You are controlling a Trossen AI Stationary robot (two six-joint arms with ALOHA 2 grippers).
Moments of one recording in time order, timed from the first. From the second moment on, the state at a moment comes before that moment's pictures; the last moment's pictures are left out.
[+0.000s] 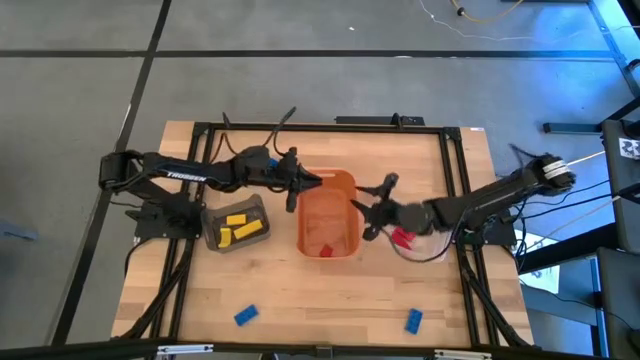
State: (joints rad) left arm 0.24 1.39 0.69 0.57 0.18 -0.09; right arm 0.29 1.29 0.68 0.29 0.80 -0.43
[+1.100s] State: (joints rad) left arm 0.21 1.39 0.69 0.42 0.14 0.11; right arm -0.03 1.19 0.68 -0.08 0.18 -0.21
